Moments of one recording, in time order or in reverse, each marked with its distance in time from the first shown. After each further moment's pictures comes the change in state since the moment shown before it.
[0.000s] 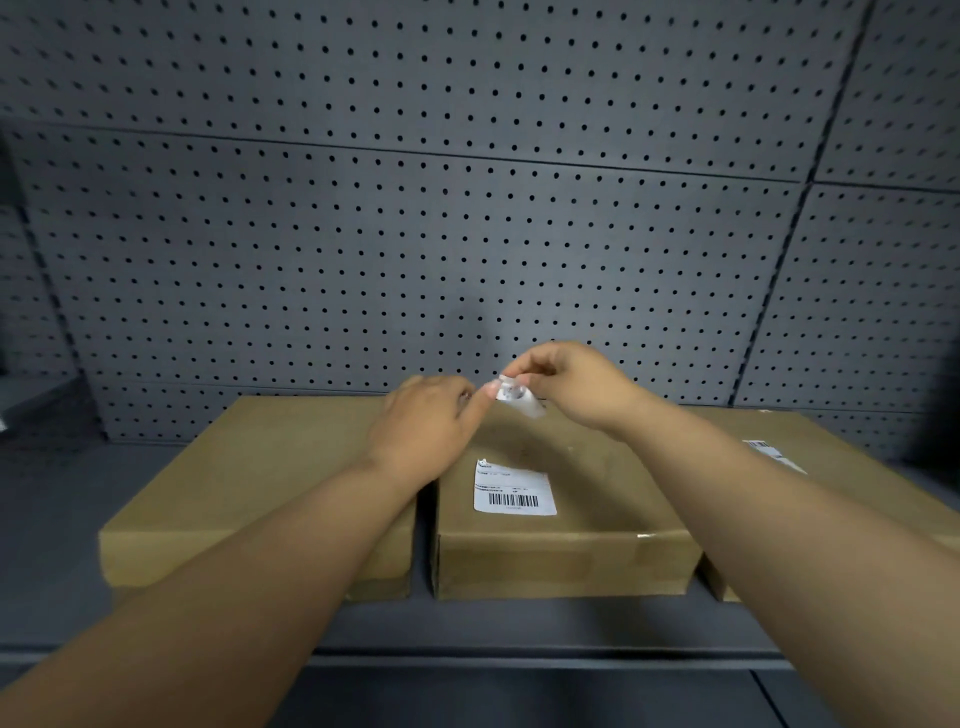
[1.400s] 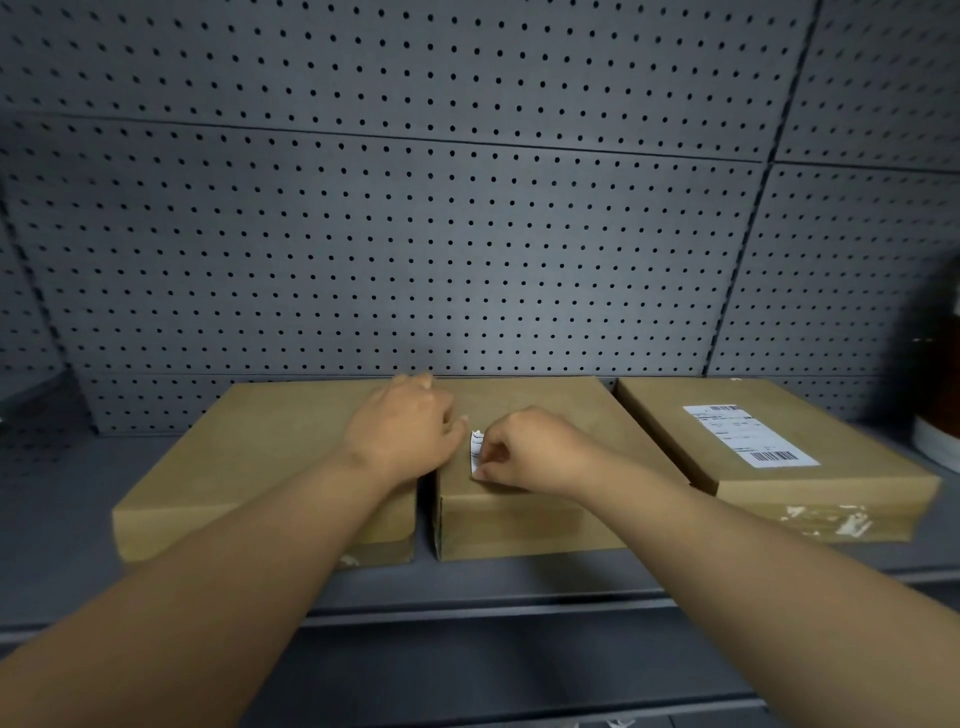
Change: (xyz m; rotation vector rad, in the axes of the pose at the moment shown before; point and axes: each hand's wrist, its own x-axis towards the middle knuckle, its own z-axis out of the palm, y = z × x) left_hand -0.025 -0.007 -0.013 0.301 -0.232 0.041; right_hand -0.049 0.004 0.060 -0.611 -0.163 -0.060
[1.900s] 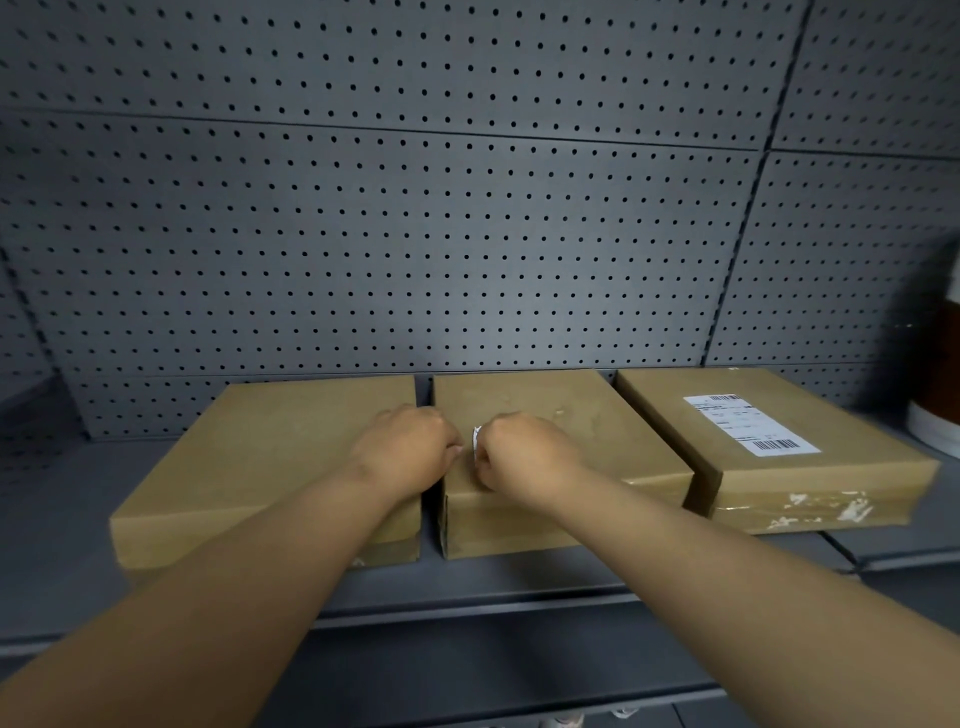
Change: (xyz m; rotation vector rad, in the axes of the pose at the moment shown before) left_hand 0.003 -0.014 0.025 0.086 -0.143 0.130; right_hand 0.007 -0.020 0.018 -0.139 0.073 0.121
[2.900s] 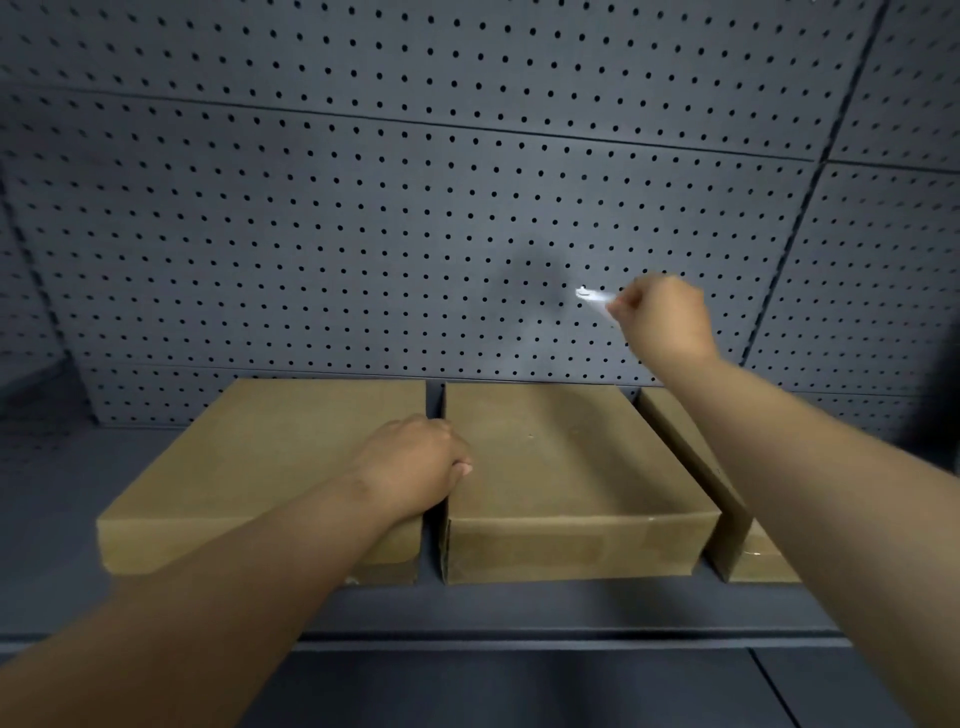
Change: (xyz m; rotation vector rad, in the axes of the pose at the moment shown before) left_hand 0.006 -0.005 0.006 -0.060 -0.020 0.024; right_hand 0.047 0.089 -0.093 0.374 0.473 0.430
